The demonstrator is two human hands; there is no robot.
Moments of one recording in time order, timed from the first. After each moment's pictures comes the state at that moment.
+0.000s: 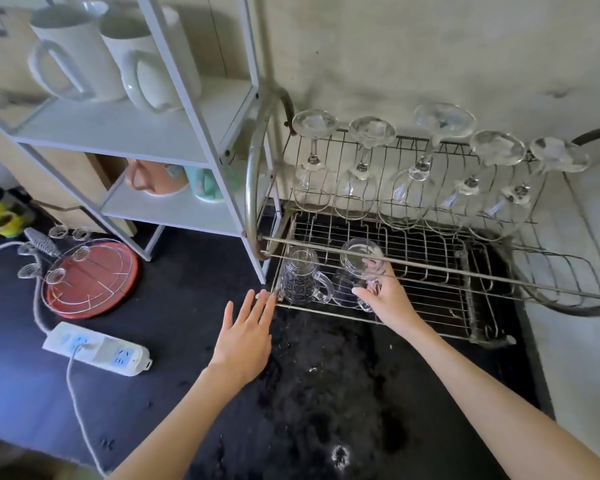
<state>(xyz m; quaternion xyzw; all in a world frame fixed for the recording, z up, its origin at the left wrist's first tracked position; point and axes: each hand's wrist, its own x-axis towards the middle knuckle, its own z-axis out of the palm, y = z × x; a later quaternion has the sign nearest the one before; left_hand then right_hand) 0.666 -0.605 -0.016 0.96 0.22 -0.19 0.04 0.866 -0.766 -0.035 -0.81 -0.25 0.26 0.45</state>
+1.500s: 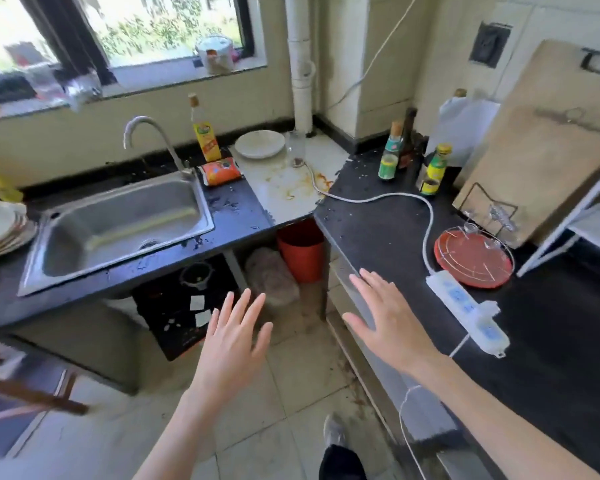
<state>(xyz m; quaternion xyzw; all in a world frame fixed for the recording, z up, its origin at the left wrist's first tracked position) 0.073 -0.547 0.037 0.72 0.68 0.12 0.09 0.323 -0.517 0.053 -0.57 -0.79 0.17 0.17</state>
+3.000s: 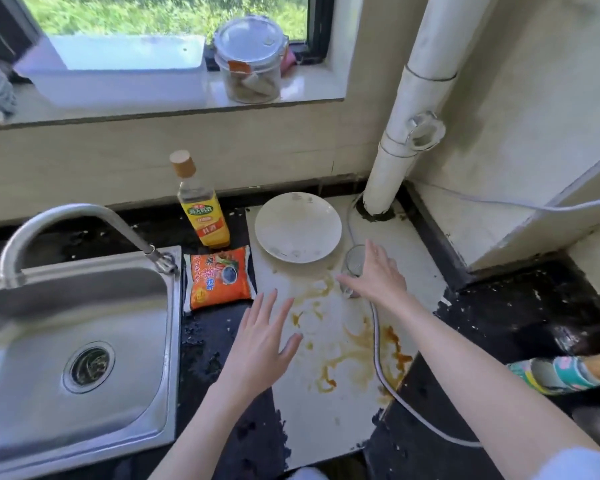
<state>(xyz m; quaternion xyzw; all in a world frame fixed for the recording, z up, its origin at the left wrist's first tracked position) -0.006 0.029 0.000 0.66 0.71 0.10 0.22 0.171 0.186 0.003 -0.66 -0.71 0.25 -0.04</state>
